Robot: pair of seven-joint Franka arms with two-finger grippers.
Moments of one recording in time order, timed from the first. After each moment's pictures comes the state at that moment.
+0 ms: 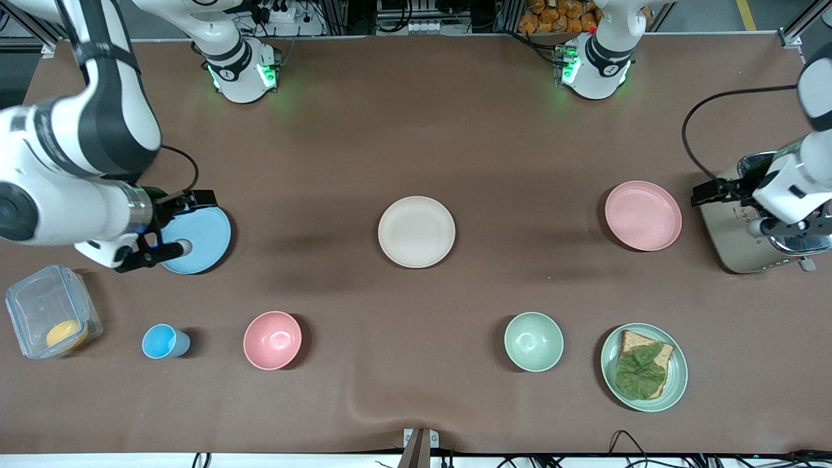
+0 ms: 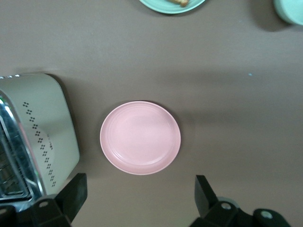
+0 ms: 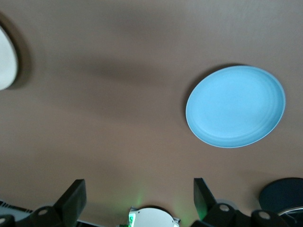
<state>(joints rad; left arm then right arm) 0.16 0.08 -0.10 -1.85 0.01 1.79 0.04 0.08 0.35 0.03 -1.52 0.09 1.43 -0.14</state>
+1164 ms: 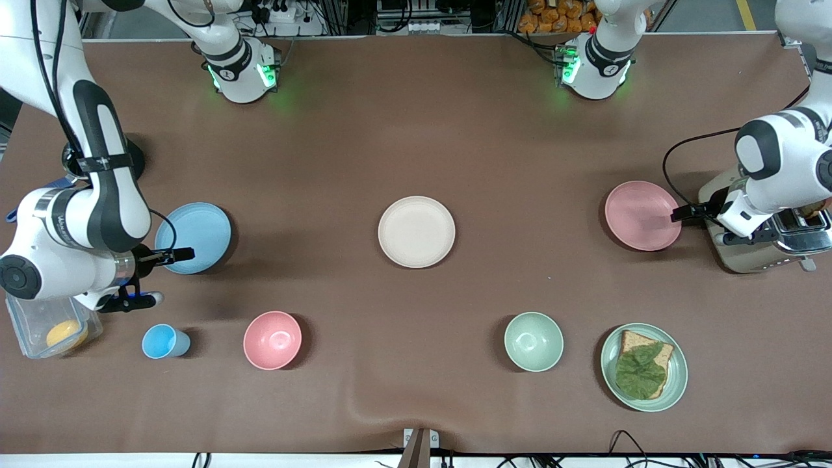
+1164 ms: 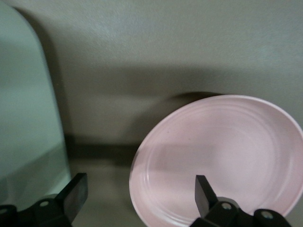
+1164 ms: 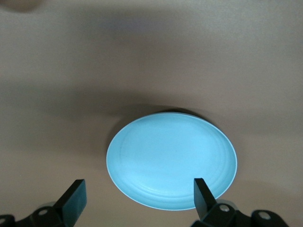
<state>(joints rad) 0.40 0.30 -0.10 -2.24 0.01 2.37 0.20 -0.09 0.56 0.02 -1.57 0.02 1.75 -0.19</state>
